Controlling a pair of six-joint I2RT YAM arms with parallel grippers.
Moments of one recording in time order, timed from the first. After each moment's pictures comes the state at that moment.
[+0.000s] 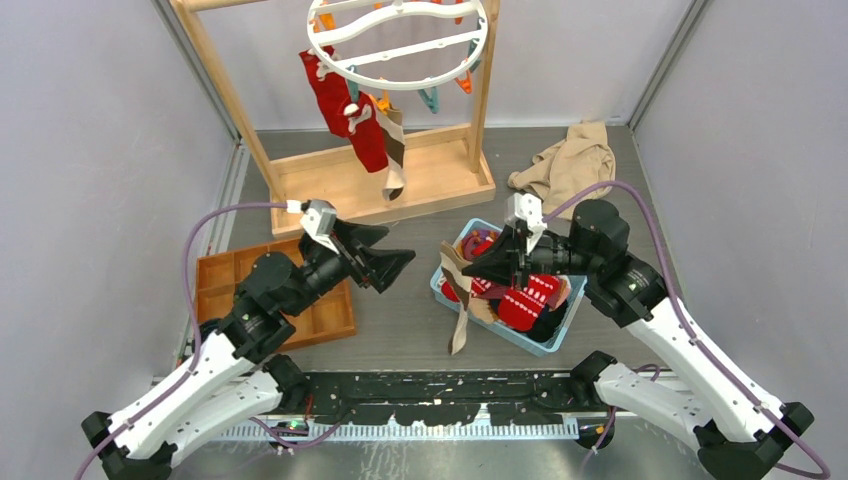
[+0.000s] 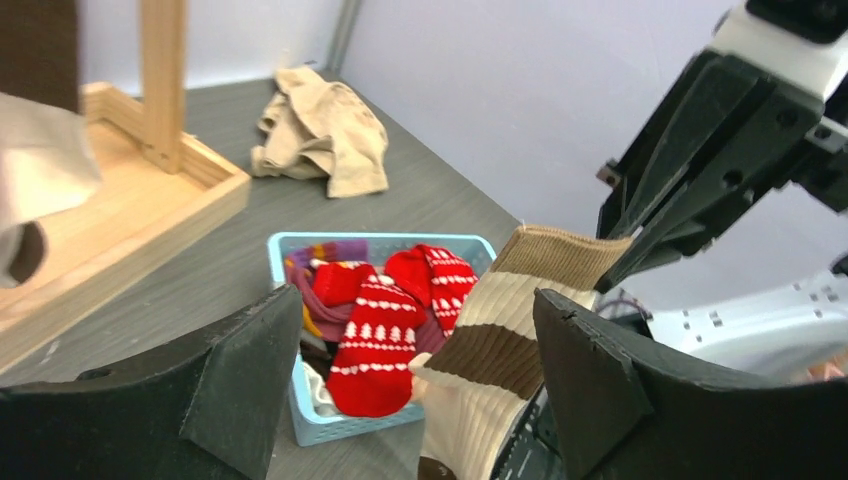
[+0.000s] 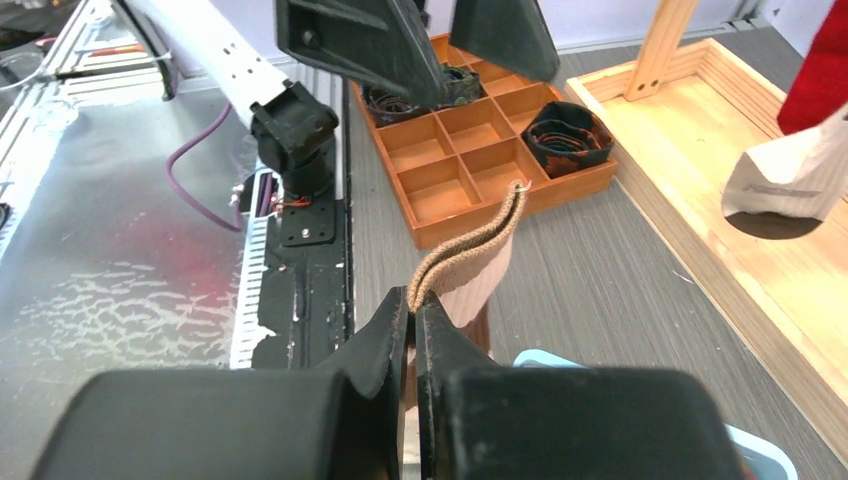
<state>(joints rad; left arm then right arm) -0.79 0.65 0.68 0.10 0.13 -0.42 0.62 0.83 0.97 -0.29 -0.85 -0.07</state>
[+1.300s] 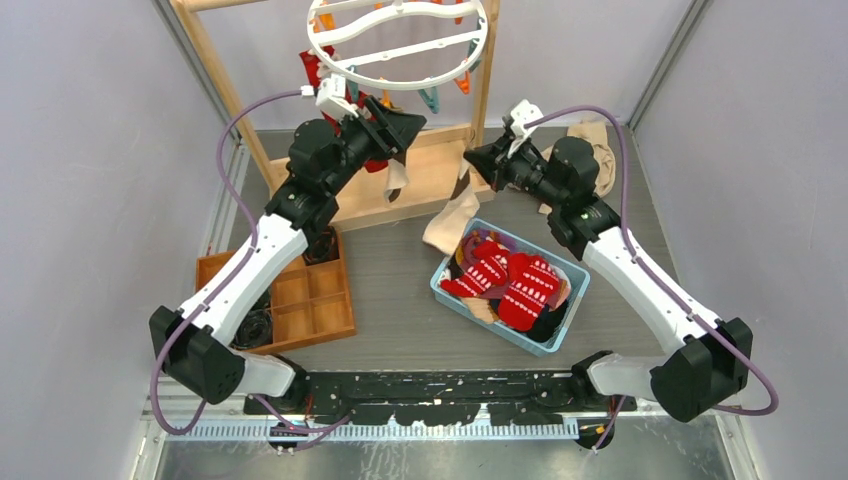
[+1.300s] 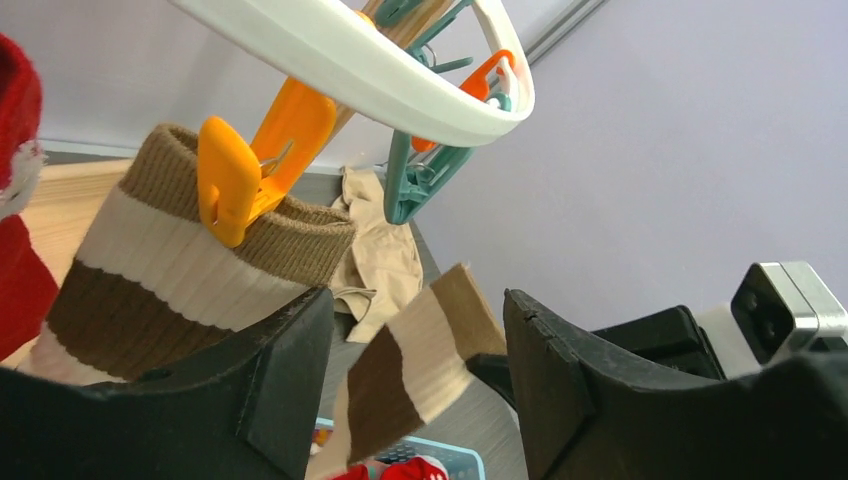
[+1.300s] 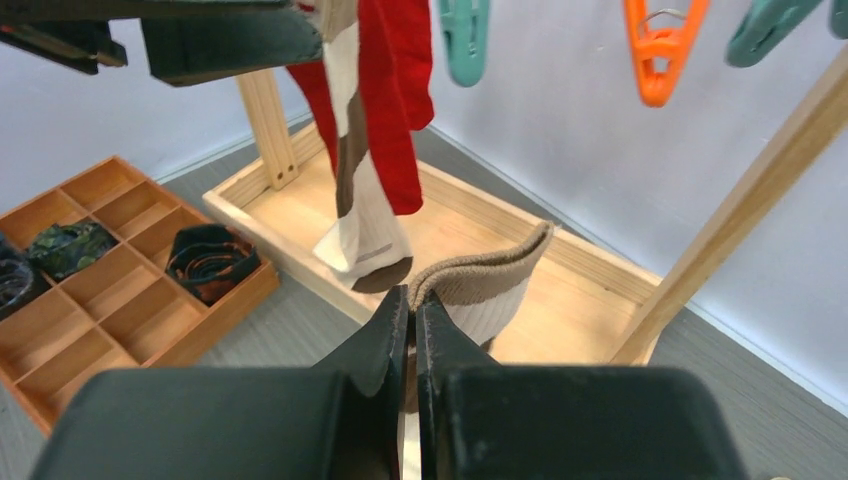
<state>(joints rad) -0.50 1.35 1.33 0.10 0.09 -0.75 0.46 1.24 1.13 0.14 -0.40 -0.03</state>
